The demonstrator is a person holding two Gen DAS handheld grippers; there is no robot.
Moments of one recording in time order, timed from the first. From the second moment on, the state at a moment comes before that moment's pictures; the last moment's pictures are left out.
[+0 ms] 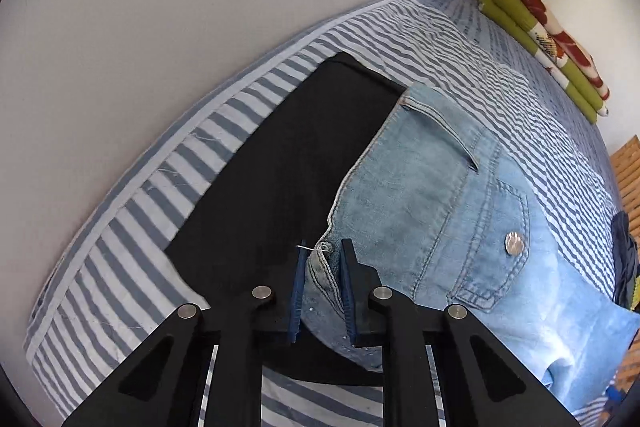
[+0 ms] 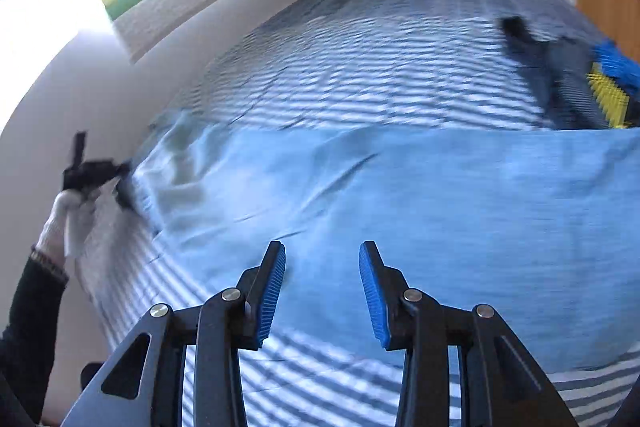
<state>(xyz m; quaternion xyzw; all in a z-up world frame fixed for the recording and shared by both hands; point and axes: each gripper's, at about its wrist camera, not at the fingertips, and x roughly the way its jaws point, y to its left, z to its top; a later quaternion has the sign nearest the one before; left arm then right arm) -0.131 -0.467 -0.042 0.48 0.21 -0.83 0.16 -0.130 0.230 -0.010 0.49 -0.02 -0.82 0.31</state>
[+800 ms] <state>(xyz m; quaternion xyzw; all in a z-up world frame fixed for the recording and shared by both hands) -0.086 -0.177 -0.058 0.52 -0.10 -0.85 -0.03 -0.141 0.225 -0.075 0.50 0.07 -0.84 0.22</state>
